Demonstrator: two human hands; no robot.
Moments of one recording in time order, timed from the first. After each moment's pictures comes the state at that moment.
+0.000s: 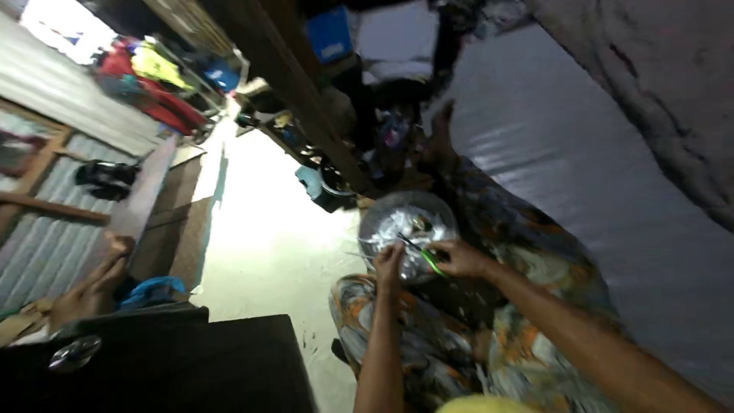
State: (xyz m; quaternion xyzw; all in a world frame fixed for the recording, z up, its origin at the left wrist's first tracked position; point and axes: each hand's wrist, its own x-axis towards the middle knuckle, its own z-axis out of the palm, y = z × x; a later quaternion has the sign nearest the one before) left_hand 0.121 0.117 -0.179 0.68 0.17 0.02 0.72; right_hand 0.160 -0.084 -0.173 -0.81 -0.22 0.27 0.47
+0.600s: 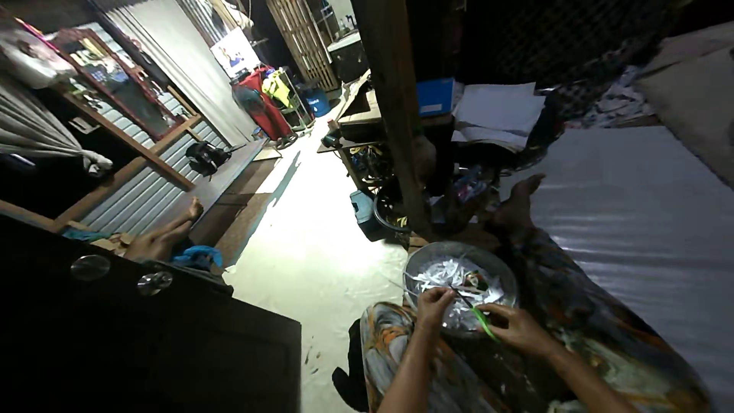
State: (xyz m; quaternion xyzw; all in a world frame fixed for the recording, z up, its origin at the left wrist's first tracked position) left_hand 0.124 0.120 -0.176 0.66 0.15 0.02 0.73; right_hand 0.162 -0.083 -0.180 -0.82 -0.24 0.22 0.48
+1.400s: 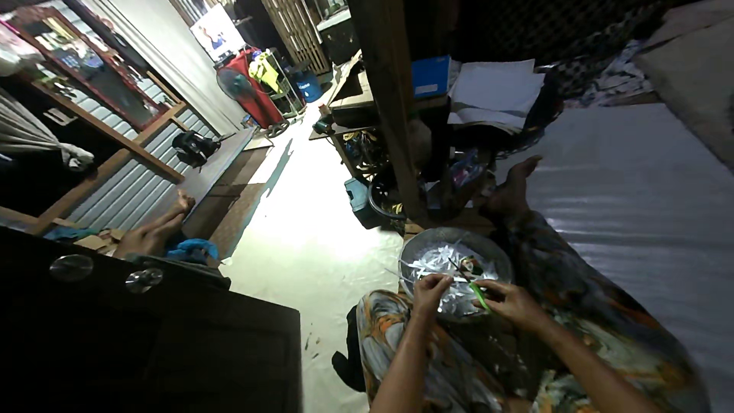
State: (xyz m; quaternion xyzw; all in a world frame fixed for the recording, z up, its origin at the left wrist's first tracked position) left_hand 0.124 0.117 -0.176 0.68 0.15 0.02 0.72; right_hand 0.168 -0.082 -0.171 -0.80 -0.19 0.21 0.53
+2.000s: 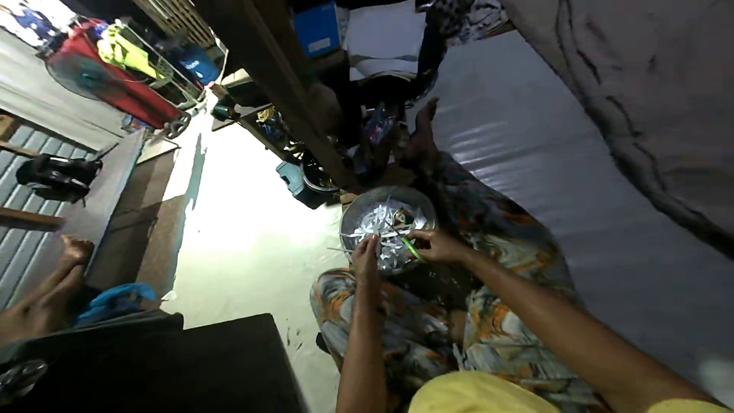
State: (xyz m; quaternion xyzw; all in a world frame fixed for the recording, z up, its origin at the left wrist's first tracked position) left_hand 0.126 0.120 -0.174 0.62 0.21 0.05 0.75; right_hand 0.166 -0.080 -0.162 -0.78 -0.21 0.28 0.52
